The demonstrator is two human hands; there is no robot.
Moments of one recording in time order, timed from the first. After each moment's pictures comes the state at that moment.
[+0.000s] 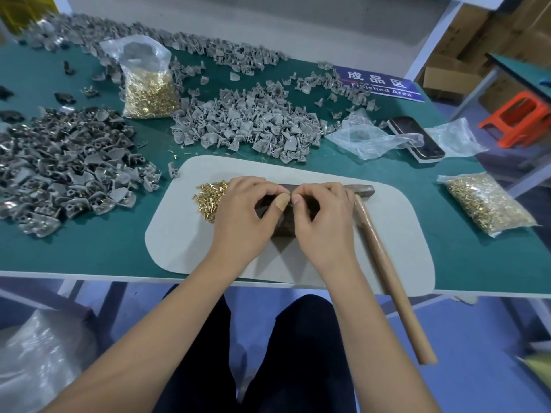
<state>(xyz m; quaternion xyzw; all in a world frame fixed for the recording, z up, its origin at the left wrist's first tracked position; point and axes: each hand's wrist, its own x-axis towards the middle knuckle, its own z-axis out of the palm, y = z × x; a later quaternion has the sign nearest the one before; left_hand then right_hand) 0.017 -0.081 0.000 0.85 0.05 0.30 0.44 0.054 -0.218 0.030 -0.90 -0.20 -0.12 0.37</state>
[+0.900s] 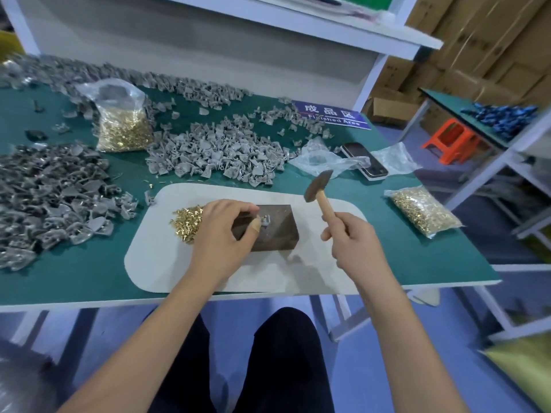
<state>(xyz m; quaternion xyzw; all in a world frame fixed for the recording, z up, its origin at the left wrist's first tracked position) 0.011 -0.083 -0.002 0.87 0.03 0.27 0.41 0.050 -0.311 0.064 -0.90 -0.08 -0.02 0.43</state>
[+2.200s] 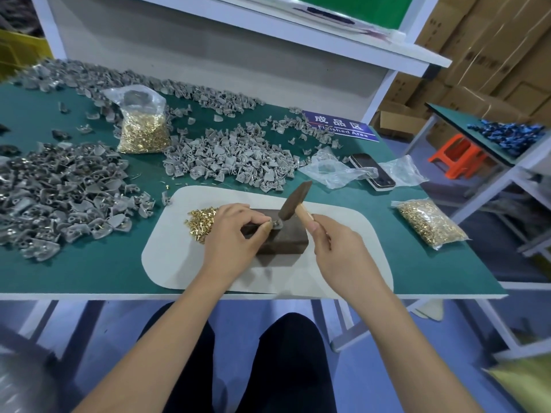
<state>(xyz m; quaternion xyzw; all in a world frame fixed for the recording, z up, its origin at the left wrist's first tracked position) 0.016 -0.080 -0.007 0.84 0.06 0.29 0.46 0.024 -0.277 0.079 -0.93 -0.19 -0.02 0.32</state>
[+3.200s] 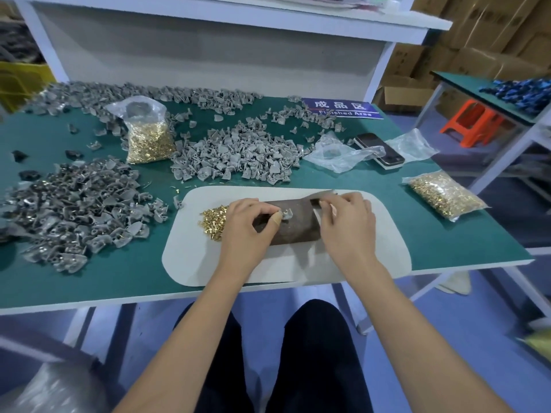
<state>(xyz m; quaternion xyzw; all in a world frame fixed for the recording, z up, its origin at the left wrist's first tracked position) 0.008 -0.082 0.002 0.84 0.04 0.28 0.46 0.057 -0.262 0.042 -0.95 -0.08 -0.17 0.23</state>
